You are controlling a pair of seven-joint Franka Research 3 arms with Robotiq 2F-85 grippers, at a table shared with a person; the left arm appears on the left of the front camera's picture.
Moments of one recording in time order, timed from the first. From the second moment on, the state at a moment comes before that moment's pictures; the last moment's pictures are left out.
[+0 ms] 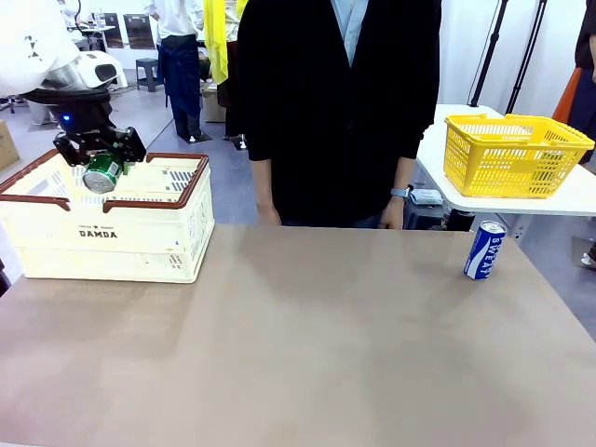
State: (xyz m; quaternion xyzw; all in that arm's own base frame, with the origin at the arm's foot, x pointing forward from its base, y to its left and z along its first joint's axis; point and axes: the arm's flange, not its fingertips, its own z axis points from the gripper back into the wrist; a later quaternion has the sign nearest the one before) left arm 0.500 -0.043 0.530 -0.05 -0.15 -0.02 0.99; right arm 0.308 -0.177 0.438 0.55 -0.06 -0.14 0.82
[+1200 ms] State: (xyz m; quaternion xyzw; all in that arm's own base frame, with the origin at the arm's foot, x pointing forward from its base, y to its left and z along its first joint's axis) left arm 0.610 -0.018 0.439 -0.06 -0.08 -0.01 0.99; right arm 0.308 -0.177 0.438 0.55 -0.06 -0.14 0.82
